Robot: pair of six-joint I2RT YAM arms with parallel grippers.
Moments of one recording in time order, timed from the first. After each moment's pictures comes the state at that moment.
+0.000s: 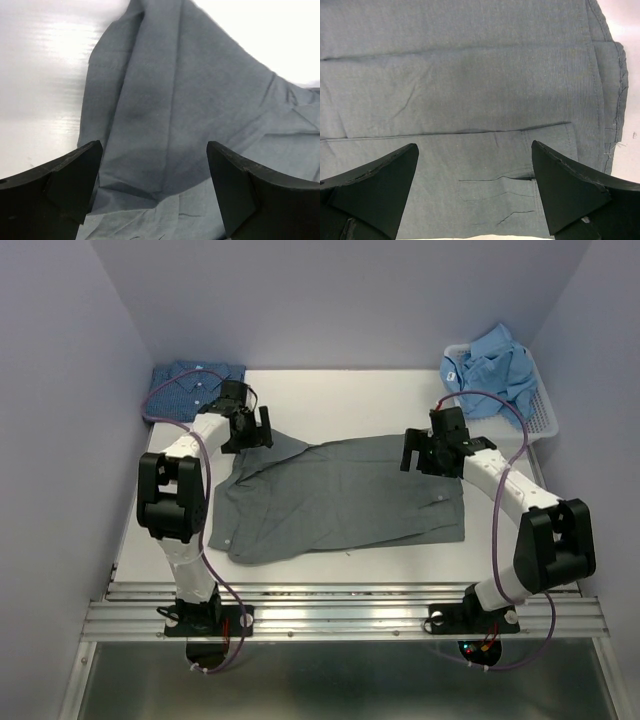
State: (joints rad) left arm -0.16 1.89 1.42 -0.55 0.01 -0.30; right arm 0.25 1.49 1.07 -0.48 0.07 0.37
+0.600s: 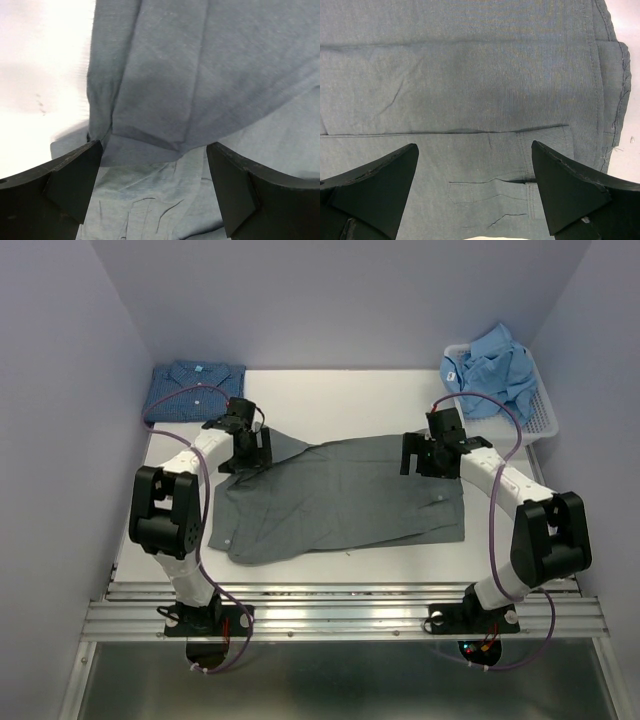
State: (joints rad) left arm -0.23 1.75 1.23 -0.59 -0.10 -0.30; right arm 0.25 1.54 1.07 -0.49 0.06 0.31
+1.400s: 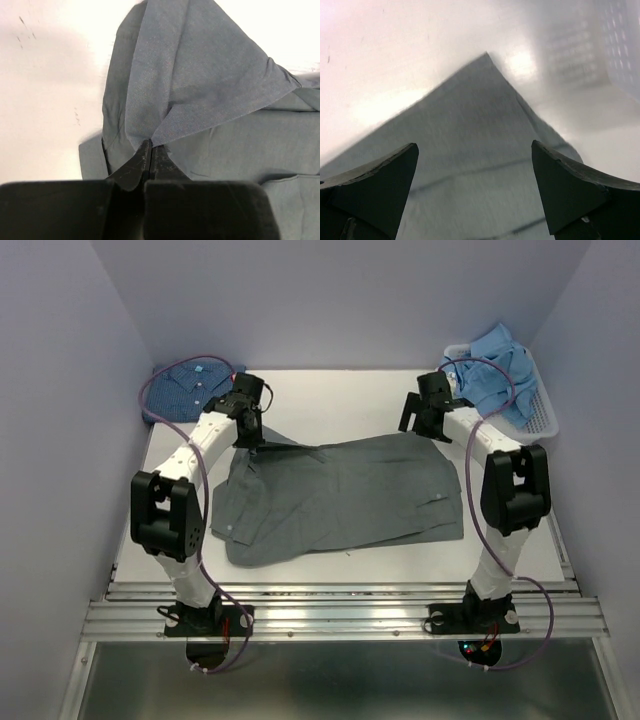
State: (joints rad) left arm -0.28 1.72 1.44 -0.74 -0.20 -0.28; right arm 0.20 1.89 1.48 -0.49 0.29 0.43
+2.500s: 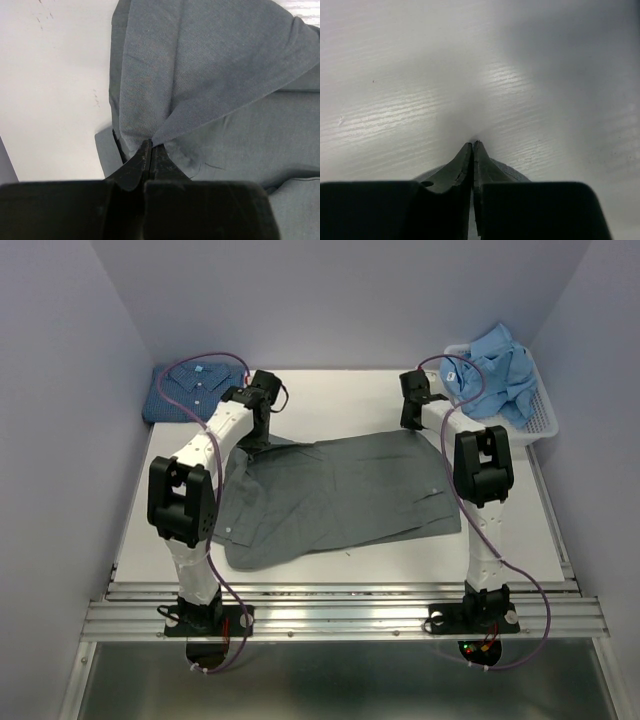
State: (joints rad) left arm -0.34 1.88 1.64 -0.97 -0.35 -0.26; right arm 0.21 2.30 1.82 -0.42 0.40 0.34
